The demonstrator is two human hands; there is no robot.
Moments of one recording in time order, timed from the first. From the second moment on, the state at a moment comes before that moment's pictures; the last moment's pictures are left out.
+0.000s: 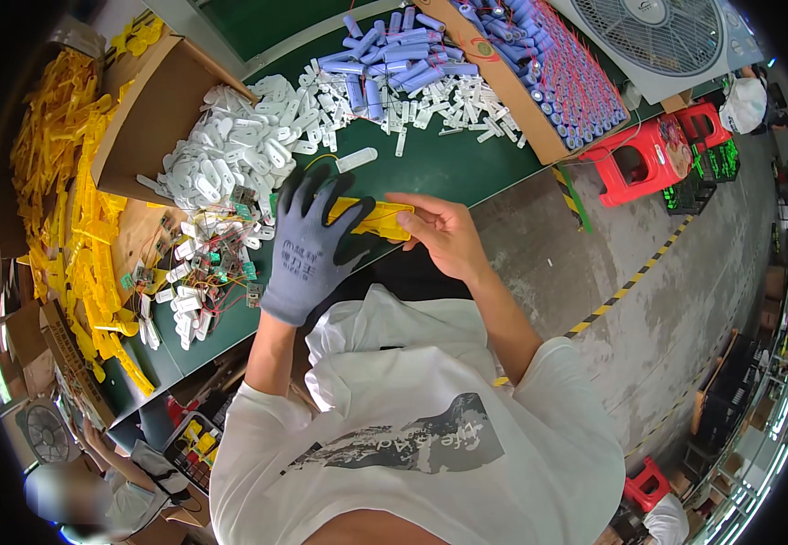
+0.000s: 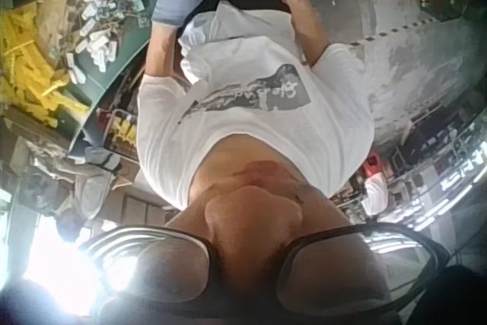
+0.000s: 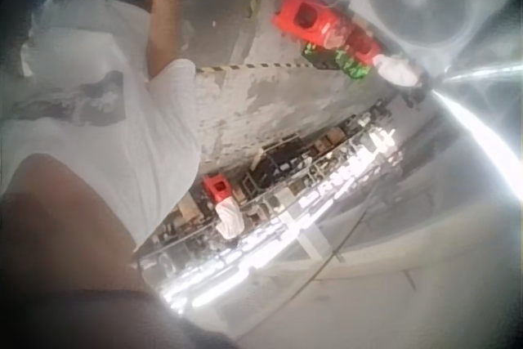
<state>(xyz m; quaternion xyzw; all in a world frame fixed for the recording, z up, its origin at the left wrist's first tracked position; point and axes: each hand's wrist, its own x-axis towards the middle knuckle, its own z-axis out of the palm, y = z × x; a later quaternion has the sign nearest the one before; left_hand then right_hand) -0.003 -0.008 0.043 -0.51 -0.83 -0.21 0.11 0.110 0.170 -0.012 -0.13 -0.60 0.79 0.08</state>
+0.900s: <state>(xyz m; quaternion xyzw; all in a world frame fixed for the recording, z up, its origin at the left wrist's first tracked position) -0.009 -0.005 -0.009 -0.42 -0.82 -0.39 0.04 0.026 0.235 -0.012 -0.10 -0.90 0.40 0.15</state>
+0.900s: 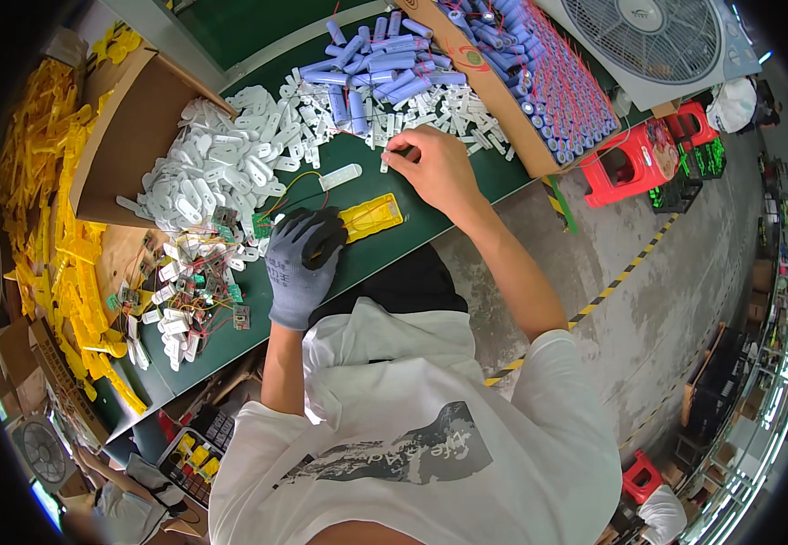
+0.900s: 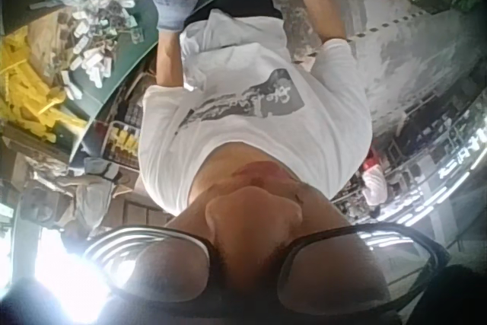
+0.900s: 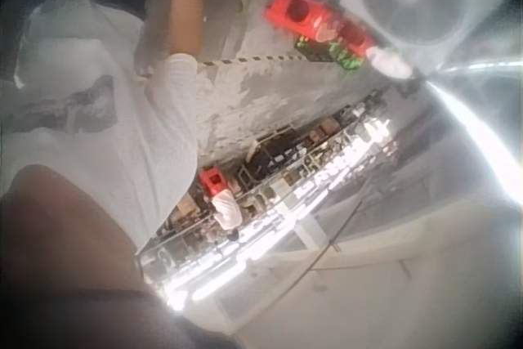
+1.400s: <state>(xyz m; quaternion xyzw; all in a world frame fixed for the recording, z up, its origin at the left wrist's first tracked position) -0.008 -0.008 -0.011 -0.40 -0.82 -0.40 0.02 0.080 0.220 -0.006 0.05 -0.87 0.45 0.18</state>
